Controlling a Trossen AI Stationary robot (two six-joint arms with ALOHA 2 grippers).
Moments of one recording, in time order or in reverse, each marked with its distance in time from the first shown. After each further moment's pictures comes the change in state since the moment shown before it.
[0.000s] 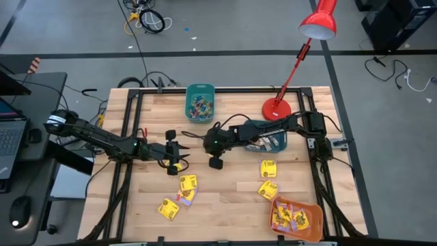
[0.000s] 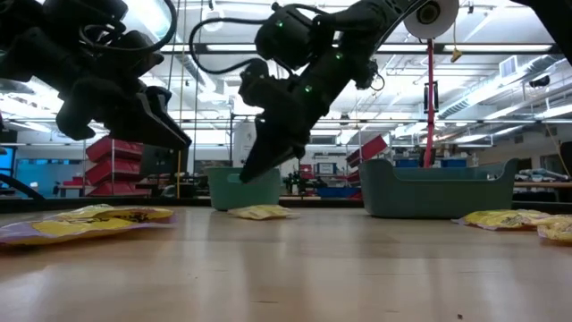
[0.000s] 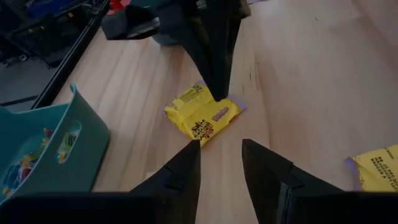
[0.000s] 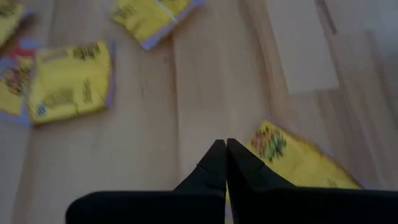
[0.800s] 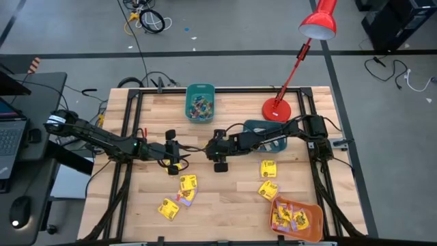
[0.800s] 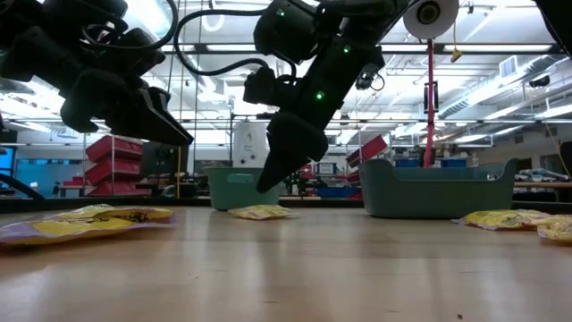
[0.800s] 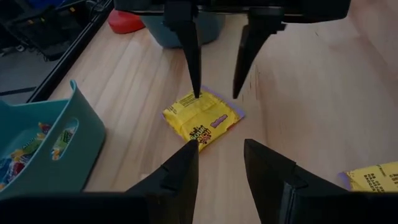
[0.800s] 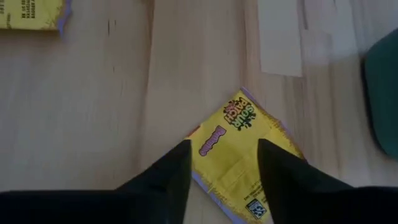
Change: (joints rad) left arm 0.000 0.000 0.000 0.020 0.001 -0.064; right arm 0.080 0.000 0.002 -0.099 0.282 -0.215
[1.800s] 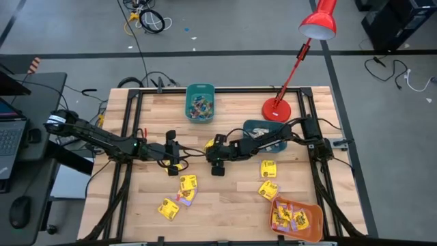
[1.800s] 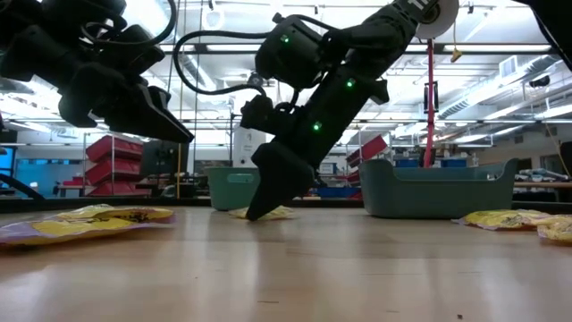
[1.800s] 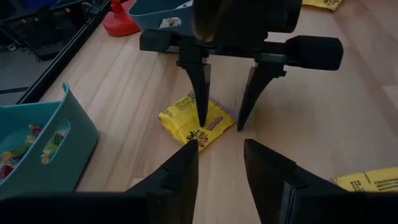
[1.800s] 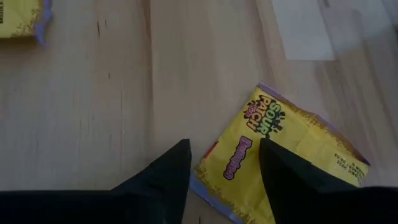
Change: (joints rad) left arm -0.006 0.000 -0.001 0.018 0.015 -0.024; right arm 0.016 0.078 -0.093 0.220 0.034 0.136
